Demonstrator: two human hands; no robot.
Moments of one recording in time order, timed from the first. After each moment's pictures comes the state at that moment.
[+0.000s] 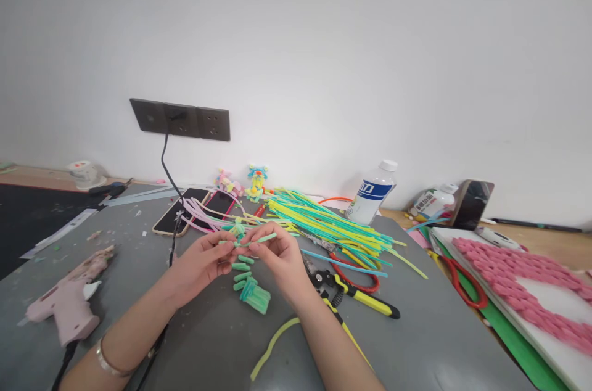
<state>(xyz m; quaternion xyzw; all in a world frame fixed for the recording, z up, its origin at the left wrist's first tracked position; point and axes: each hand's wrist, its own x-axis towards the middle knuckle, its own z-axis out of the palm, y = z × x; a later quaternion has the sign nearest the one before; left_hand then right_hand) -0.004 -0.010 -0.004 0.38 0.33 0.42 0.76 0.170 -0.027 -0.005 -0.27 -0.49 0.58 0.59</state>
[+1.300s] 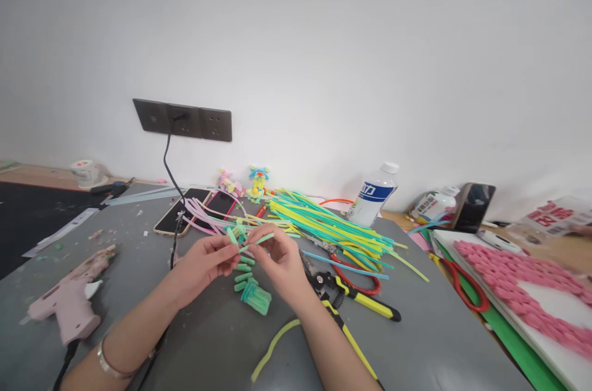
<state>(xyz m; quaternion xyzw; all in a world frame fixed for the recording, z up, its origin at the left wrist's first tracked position) -0.002 -0.012 -0.003 0.44 0.35 0.40 0.72 0.172 -0.025 -0.004 -0.31 -0.61 0.42 0.59</state>
